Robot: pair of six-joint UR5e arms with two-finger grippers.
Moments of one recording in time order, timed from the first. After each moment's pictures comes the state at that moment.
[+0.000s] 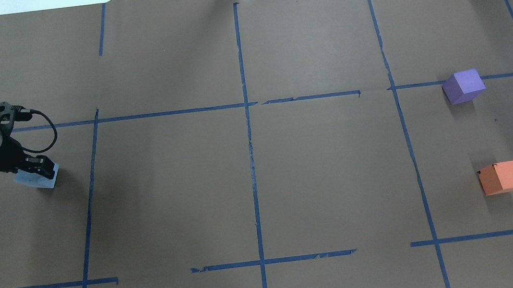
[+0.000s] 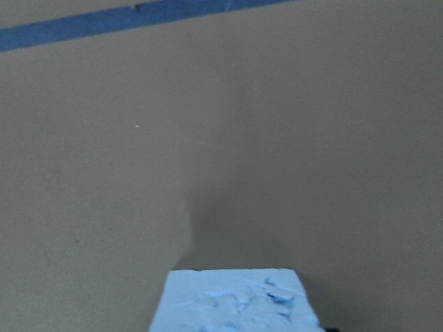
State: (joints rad) left arm -0.89 -1.71 -1.66 -1.93 -2.19 -0.71; right arm 1.47 -1.67 1.78 -1.78 2.37 -0.22
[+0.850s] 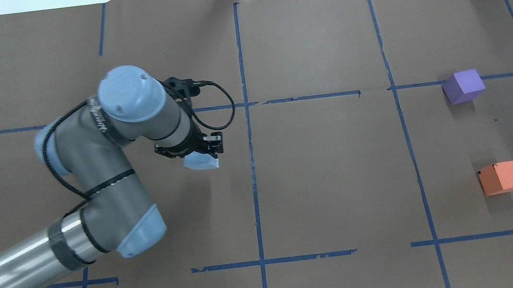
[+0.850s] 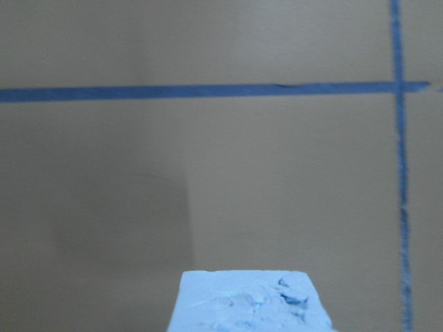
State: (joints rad) left arm -0.55 -2.27 -1.63 -1.69 -1.95 -1.18; right arm 1.46 -1.67 1.78 -1.74 2.39 -0.22
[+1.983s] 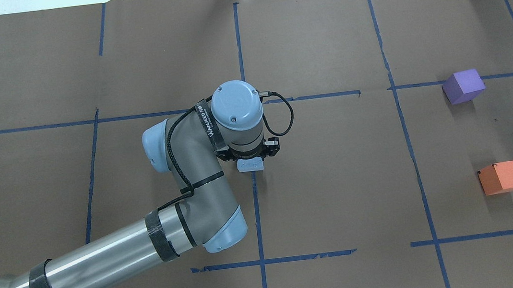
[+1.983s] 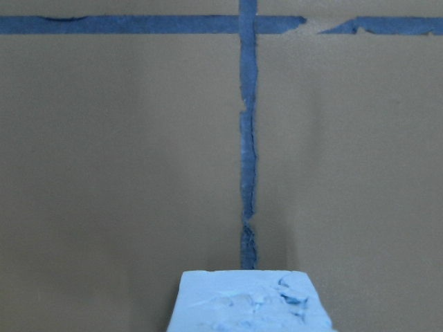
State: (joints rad) left arm -0.47 -2.48 -1.33 -1.69 -1.84 -1.23; right arm 1.43 -1.67 1.77 -1.70 2.39 -0.21
